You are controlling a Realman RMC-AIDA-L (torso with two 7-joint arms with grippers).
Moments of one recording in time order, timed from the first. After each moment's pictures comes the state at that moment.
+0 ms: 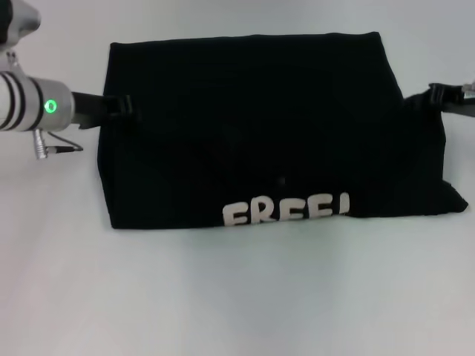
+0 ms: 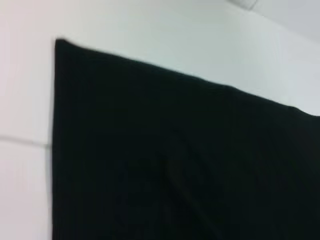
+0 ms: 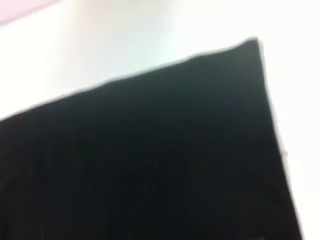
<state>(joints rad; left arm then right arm) -0.88 -2.04 0.60 0.63 2.54 0.93 -2.54 0.86 1.96 -0.68 -0.61 -2.51 -0.89 2.54</state>
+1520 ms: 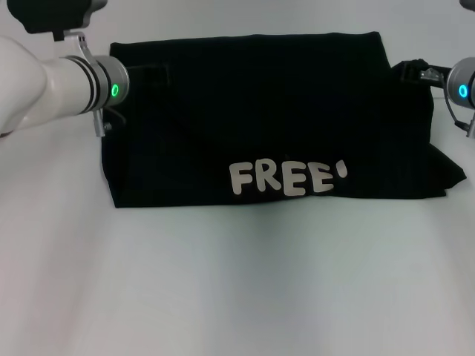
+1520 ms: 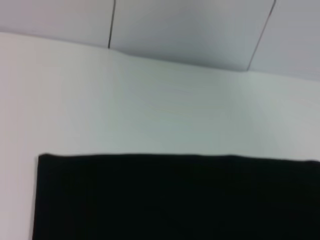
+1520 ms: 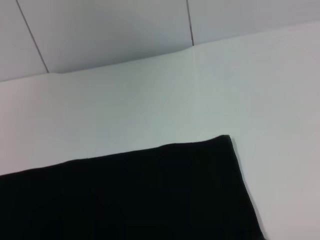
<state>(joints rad) -0.94 -2.15 0.83 0.58 2.51 0.42 -2.50 0.95 2.06 -0.79 -0.42 -2.45 -0.30 2.45</state>
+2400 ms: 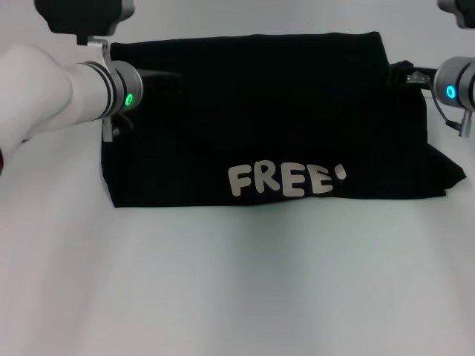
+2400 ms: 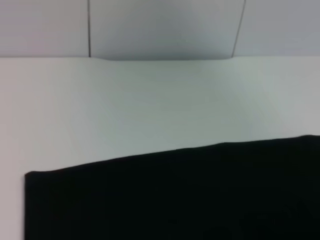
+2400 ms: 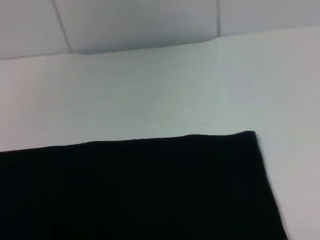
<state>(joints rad) -0.96 -2.15 0.94 0.51 2.52 0.34 -2.45 0.96 2.05 -0.87 -0.41 -2.45 -0.32 2.45</state>
